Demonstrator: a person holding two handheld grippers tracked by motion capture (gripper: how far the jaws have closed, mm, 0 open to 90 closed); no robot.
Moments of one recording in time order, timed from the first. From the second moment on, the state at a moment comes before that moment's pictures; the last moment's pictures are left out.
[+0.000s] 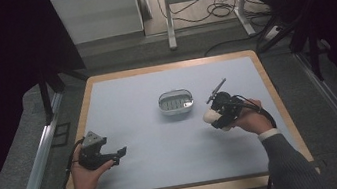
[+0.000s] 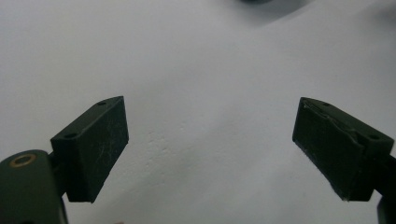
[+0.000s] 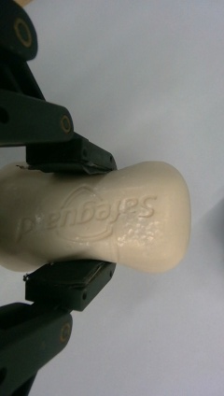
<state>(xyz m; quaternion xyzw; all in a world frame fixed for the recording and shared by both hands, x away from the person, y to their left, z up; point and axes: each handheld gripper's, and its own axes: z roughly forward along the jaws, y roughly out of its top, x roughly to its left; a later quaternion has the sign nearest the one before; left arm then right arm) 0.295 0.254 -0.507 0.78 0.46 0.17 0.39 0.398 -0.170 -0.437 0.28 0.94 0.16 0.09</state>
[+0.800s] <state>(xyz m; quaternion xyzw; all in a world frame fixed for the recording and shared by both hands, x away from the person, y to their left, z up) 0.293 0.256 -0.506 0.78 0.46 0.17 0.40 0.422 -0.159 -0.425 0.27 0.94 0.17 0.10</state>
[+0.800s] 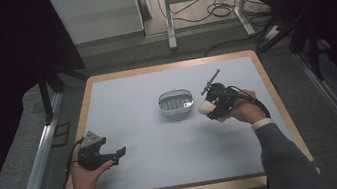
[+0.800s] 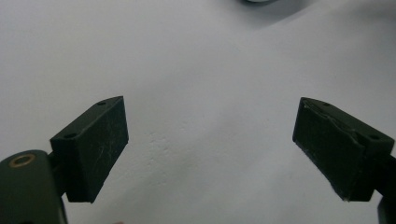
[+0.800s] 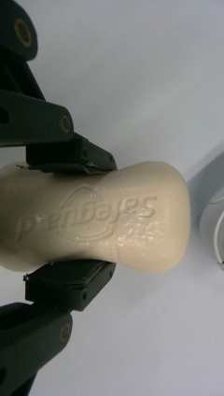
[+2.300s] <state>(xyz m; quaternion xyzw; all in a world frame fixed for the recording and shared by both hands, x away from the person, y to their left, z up) 0.293 0.252 -0.506 0.78 0.45 0.17 0.40 0.464 -0.133 -0.409 0.26 0.94 0.19 0.11</state>
